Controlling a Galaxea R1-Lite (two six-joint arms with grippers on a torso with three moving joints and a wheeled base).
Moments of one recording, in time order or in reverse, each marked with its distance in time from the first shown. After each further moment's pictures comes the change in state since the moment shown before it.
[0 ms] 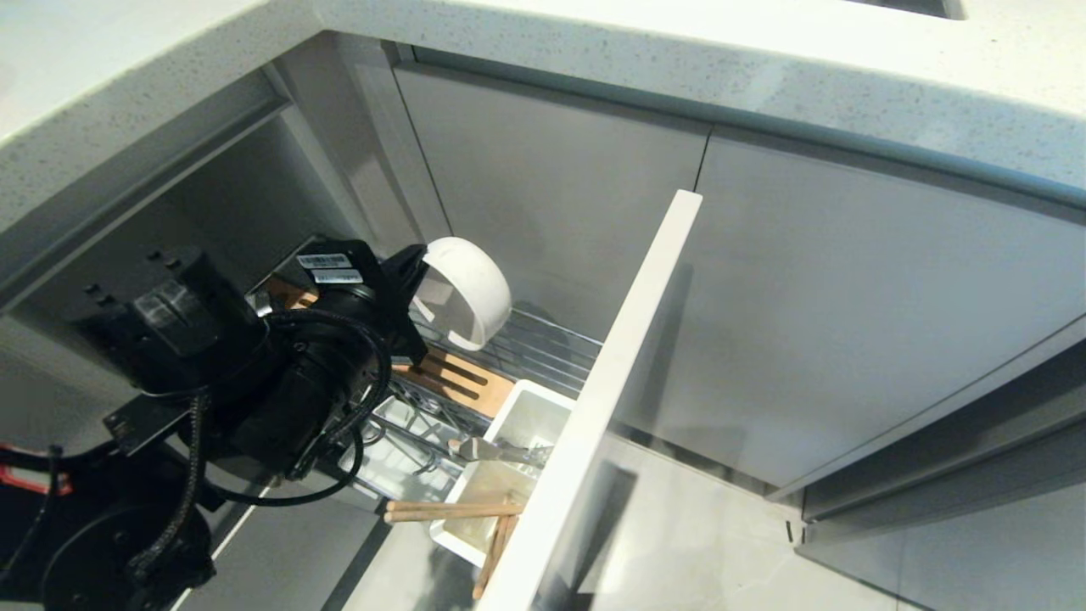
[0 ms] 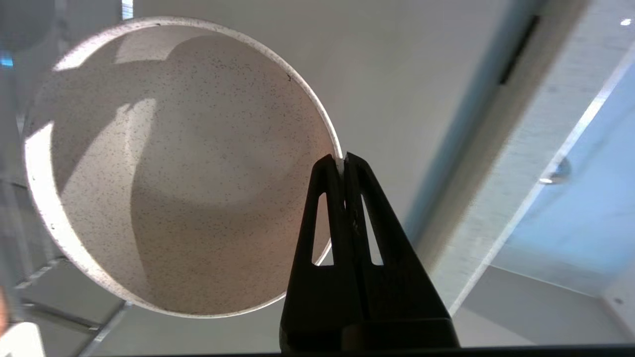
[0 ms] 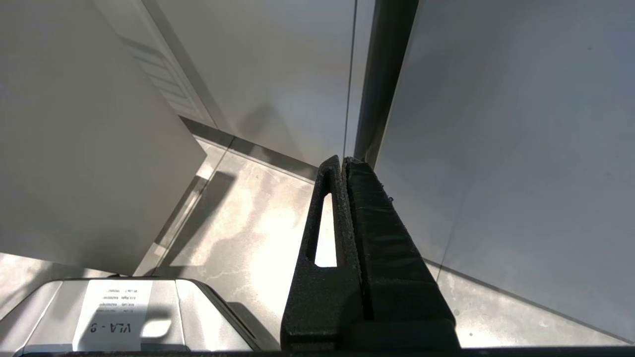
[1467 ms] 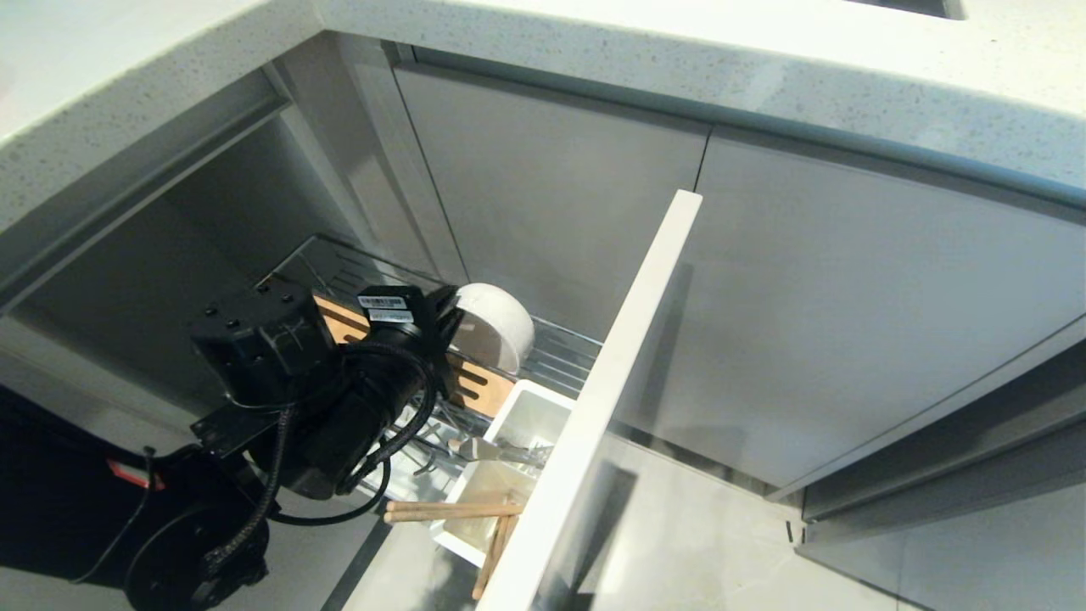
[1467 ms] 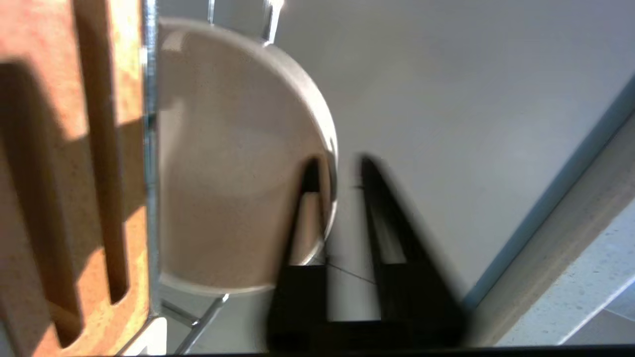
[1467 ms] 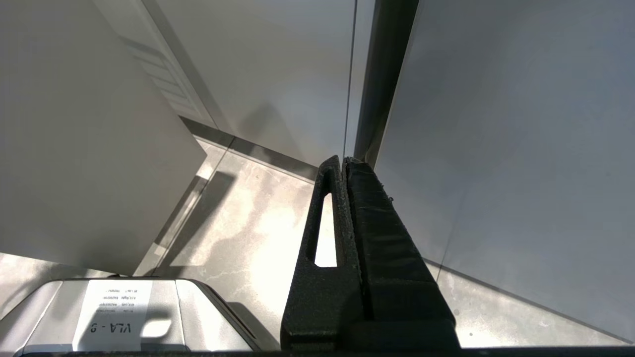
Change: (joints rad) left arm -0.005 0.106 0.004 0.039 0.002 -0.021; right arm 0.000 0.000 0.000 0.000 0.000 0.000
